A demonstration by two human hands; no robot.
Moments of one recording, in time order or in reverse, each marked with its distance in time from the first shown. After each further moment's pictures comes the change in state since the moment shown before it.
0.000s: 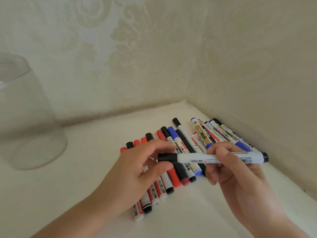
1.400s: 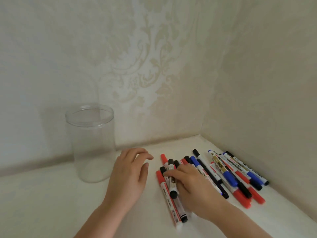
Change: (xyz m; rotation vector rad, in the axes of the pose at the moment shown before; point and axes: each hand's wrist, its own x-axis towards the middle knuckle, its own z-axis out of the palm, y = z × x) left_hand -0.034 -0.029 -0.073 0.722 0.508 0.110; right_hand 0.016 0.011 0.098 -1.359 -0.402 -0.283
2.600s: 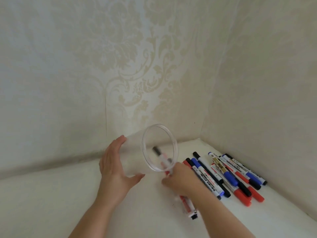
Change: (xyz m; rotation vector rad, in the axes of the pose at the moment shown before) left_hand -0.011 -0.035 -0.006 -0.230 0.165 -0.187; right_hand 0.040 -0.026 0.021 0.120 -0.103 0.585
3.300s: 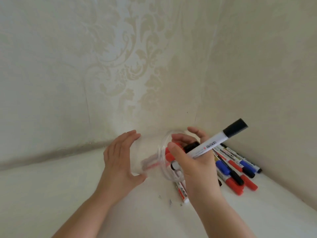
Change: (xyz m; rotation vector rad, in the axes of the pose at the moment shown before) left_hand -0.004 0.022 0.028 0.122 -0.172 0.229; right_hand -0.046 0.016 -0.032 1.240 0.367 -0.391
